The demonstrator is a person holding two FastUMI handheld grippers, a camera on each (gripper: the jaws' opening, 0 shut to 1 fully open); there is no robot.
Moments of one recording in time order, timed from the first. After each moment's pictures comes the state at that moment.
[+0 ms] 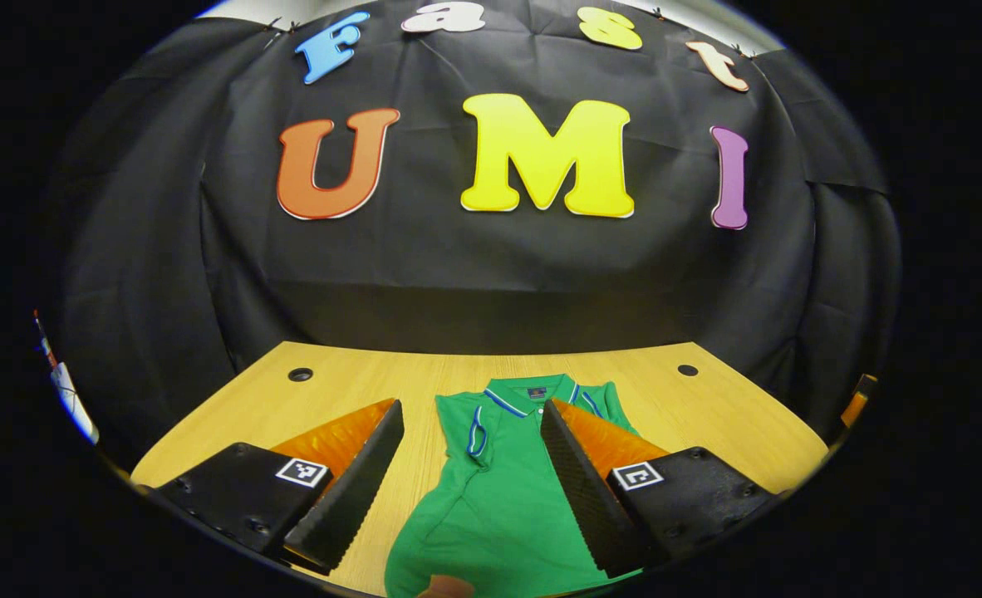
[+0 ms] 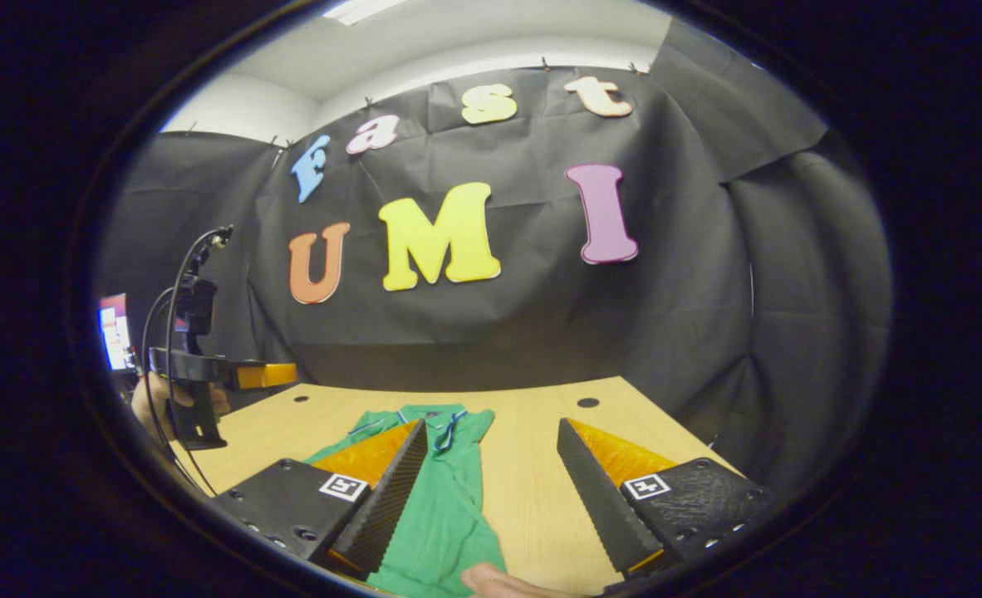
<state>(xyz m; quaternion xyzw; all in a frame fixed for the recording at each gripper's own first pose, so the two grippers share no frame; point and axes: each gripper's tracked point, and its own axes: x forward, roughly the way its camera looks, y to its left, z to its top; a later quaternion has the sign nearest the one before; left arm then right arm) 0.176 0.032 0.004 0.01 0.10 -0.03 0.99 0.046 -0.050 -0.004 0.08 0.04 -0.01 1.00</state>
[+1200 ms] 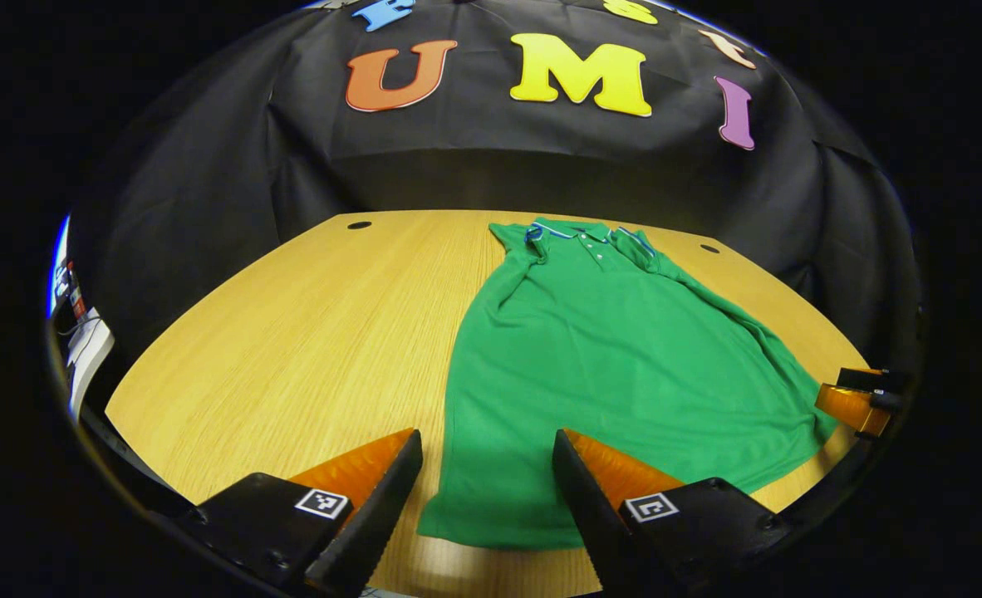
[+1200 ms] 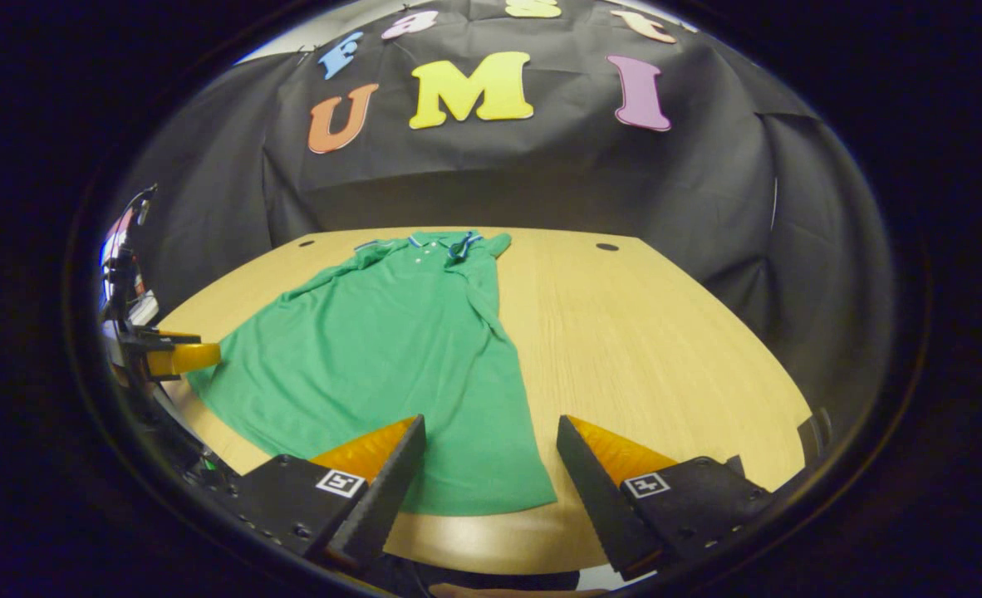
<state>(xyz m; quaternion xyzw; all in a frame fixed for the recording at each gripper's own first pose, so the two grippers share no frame) 0.011 0.087 -0.221 -0.01 0.30 -0.03 0.95 -0.018 -0.005 -0.225 0.03 0.29 0.02 0.96</state>
